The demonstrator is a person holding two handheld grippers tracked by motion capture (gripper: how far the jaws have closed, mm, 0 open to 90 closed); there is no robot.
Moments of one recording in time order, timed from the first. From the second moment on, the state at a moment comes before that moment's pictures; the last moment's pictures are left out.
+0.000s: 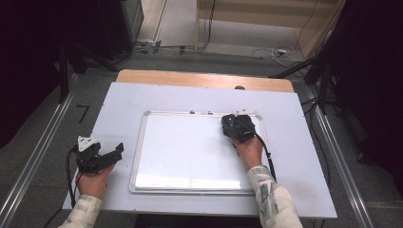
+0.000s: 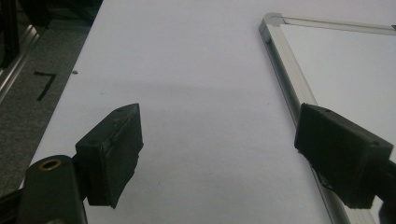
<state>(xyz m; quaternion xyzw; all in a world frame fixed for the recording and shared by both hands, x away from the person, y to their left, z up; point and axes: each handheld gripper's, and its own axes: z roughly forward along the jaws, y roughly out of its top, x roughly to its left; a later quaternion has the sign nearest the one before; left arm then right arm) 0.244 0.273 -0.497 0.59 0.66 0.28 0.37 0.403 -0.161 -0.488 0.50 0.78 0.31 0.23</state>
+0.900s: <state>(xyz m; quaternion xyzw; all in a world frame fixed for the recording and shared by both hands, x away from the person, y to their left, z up) 0.244 0.274 -0.497 0.59 0.66 0.28 0.38 0.401 -0.159 -0.488 0.49 0.78 0.31 0.24</state>
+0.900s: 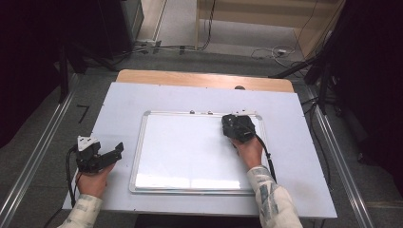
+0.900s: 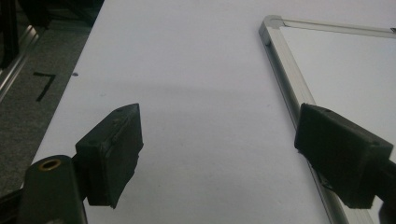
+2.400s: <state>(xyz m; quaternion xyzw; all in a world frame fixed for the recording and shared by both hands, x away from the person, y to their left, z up) 0.244 0.274 -0.497 0.59 0.66 0.28 0.37 0.381 -0.198 -0.452 0.52 0.74 0.34 0.26</state>
